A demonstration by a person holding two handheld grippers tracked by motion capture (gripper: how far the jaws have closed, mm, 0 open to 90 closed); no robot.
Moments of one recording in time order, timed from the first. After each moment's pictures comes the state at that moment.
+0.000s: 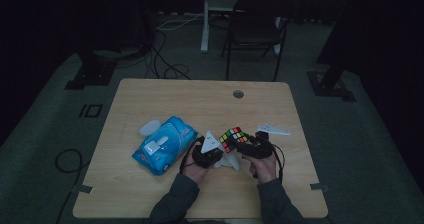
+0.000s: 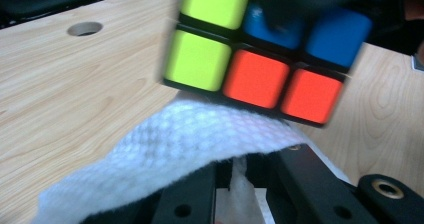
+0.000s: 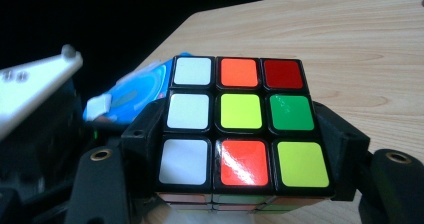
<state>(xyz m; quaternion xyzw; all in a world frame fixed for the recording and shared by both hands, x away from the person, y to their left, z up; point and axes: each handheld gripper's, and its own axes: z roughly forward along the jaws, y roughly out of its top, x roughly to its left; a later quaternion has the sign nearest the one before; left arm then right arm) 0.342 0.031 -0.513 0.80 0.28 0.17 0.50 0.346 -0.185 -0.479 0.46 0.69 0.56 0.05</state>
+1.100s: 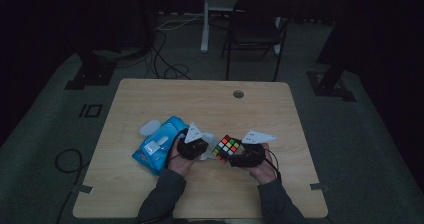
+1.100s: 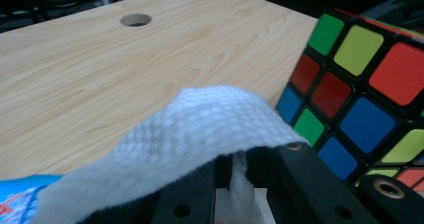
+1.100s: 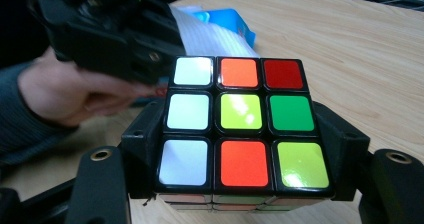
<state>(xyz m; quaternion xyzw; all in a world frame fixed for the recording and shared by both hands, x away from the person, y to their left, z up) 0.358 0.074 -0.500 0.79 0.31 0.18 0.49 0.333 -0.162 -0.483 0.30 0.79 0.52 0.11</state>
